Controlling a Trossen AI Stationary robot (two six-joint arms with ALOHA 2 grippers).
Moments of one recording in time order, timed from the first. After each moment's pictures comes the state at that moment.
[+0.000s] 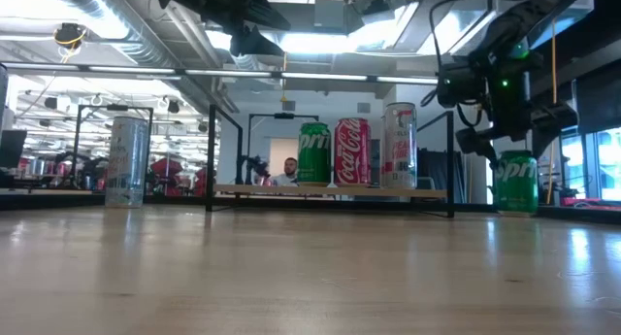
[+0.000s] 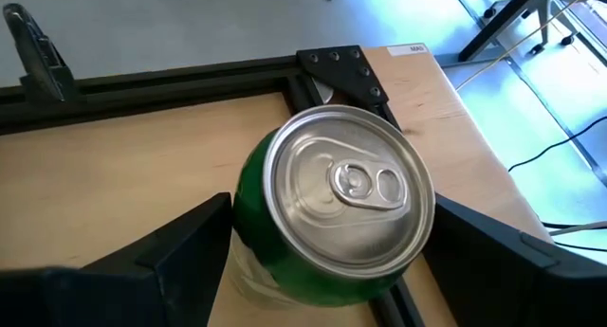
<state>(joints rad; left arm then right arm) 0.53 1.28 1.13 -0.22 0.27 0.01 -0.65 1.36 0.76 -0.88 0.80 1.15</state>
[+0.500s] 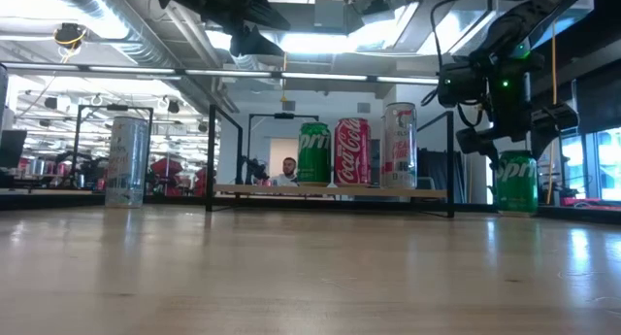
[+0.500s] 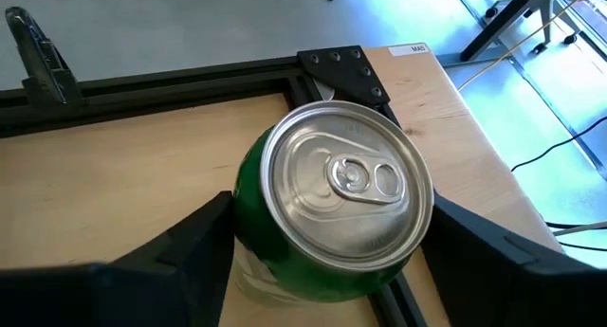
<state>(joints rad) 0.53 1.28 1.13 -0.22 0.27 0.00 -0.65 1.36 0.75 -0.86 0.79 1.14</state>
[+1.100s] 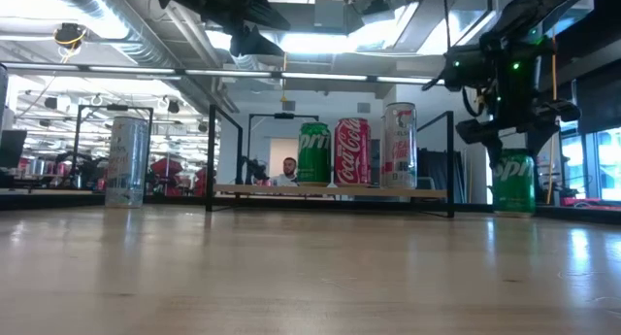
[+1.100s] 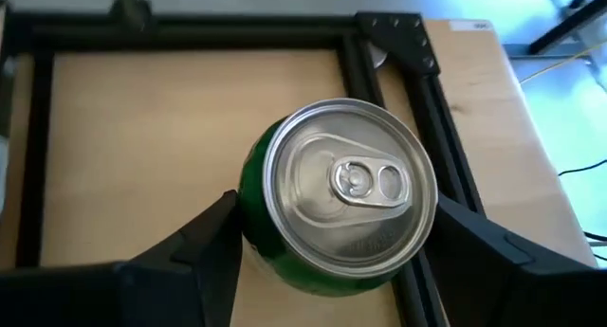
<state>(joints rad) 0.53 1.28 1.13 -0.22 0.27 0.00 -0.59 1.24 0.75 -0.91 0.67 1.02</state>
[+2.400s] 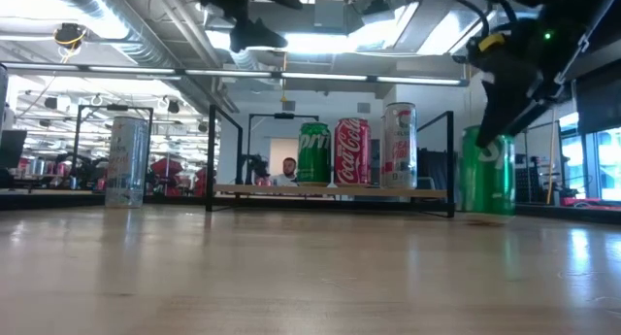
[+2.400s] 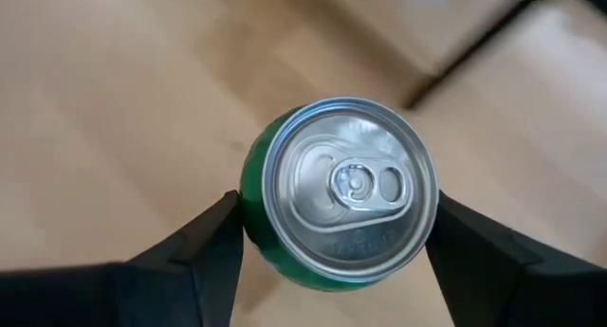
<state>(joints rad) 0.32 1.28 1.13 -0.26 0.13 -0.29 0.20 1.15 0.75 -0.84 0.48 0.87</state>
